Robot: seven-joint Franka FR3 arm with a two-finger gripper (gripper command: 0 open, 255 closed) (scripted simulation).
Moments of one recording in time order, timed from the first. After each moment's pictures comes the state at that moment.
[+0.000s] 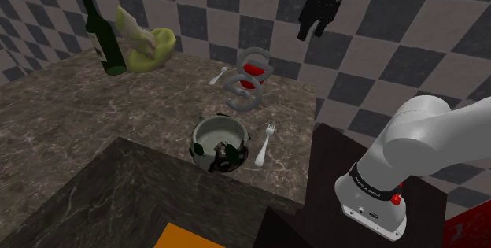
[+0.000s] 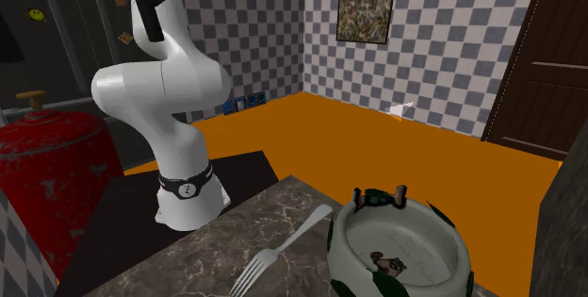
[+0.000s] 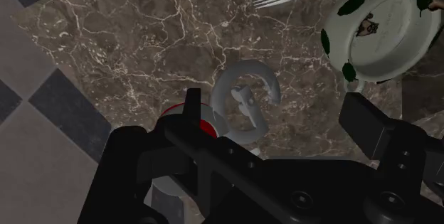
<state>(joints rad) -0.01 -0.77 -0.07 -2.33 0.07 1.67 -0.02</state>
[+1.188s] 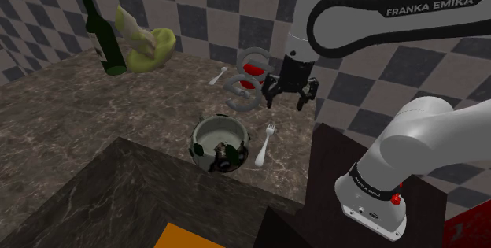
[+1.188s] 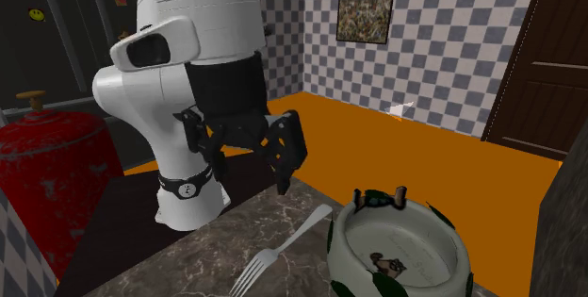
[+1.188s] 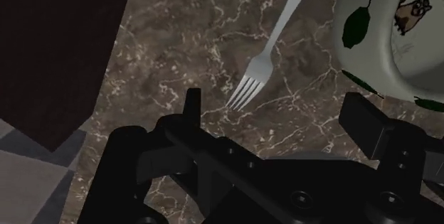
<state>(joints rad) -0.08 -0.79 0.32 -2.74 0.36 1.96 0.77</state>
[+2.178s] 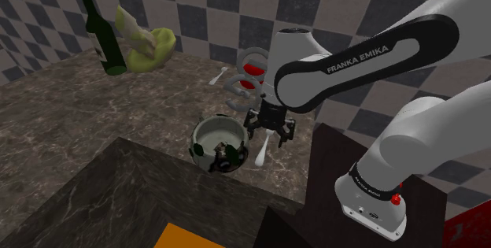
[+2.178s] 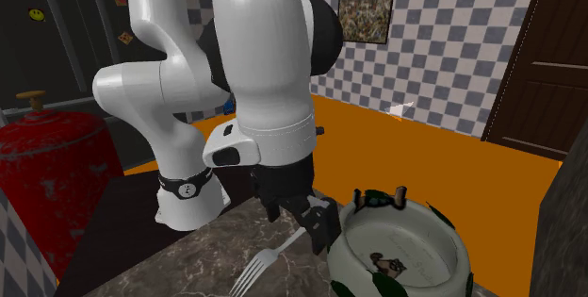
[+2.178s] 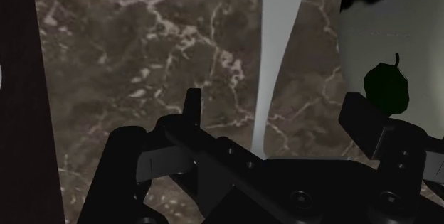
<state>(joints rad) -0.09 -0.51 0.57 -2.83 0.57 2.31 1.12</state>
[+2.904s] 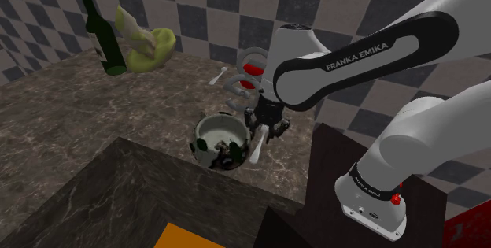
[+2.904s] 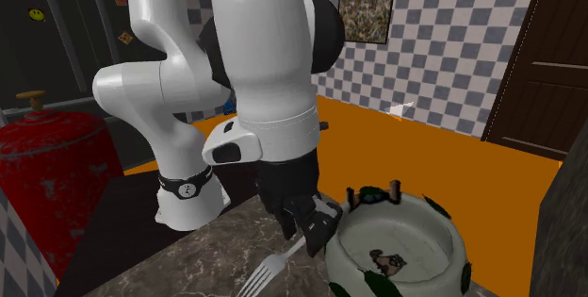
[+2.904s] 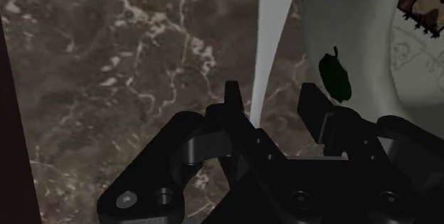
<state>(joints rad) -0.10 -0.51 0.57 -2.81 0.57 2.36 1.11</state>
